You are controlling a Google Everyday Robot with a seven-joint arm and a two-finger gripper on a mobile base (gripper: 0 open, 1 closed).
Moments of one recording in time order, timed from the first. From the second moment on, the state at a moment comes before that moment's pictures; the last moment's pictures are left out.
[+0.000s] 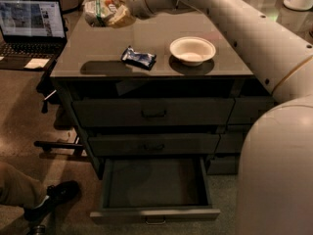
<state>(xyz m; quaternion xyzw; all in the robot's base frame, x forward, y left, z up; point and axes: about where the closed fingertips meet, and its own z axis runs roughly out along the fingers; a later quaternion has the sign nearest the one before) 0.772 0.099 0.997 -0.65 0.49 0.02 0.59</state>
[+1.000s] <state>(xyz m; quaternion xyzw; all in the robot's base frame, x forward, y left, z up) 0.800 0.063 0.976 -0.63 0.52 0.01 0.57</state>
